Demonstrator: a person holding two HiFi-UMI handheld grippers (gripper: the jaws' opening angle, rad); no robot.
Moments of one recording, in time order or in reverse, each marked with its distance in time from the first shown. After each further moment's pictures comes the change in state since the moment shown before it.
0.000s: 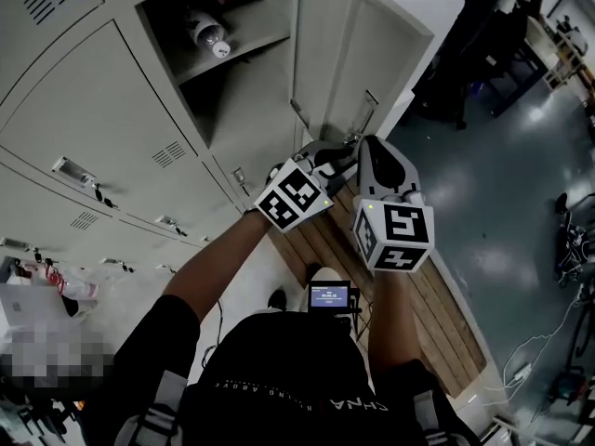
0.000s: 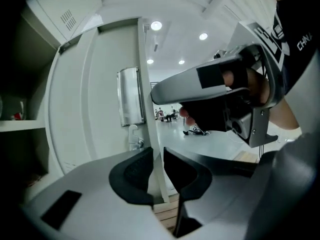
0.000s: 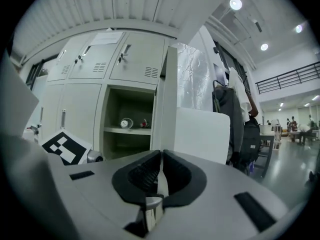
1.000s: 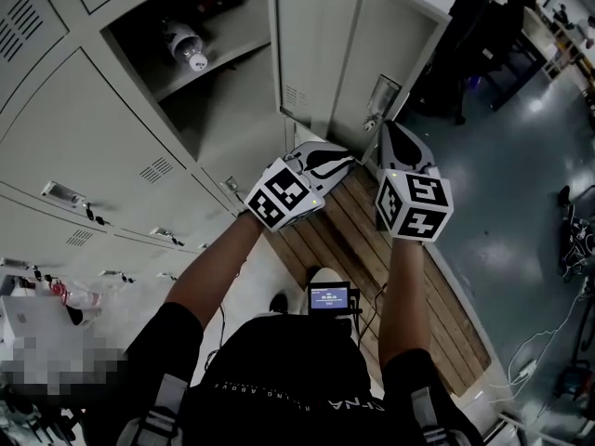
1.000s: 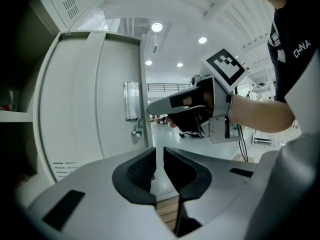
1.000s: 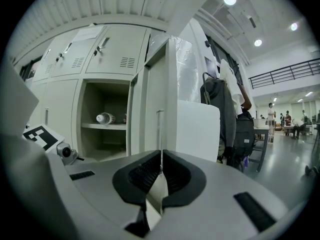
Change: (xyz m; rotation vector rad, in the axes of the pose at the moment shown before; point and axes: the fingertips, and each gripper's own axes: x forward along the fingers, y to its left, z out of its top) left arm 0.028 0.014 0.000 -0.023 -0.023 -0.061; right arm 0.045 -0.089 -0.018 0.055 0.049 -0.057
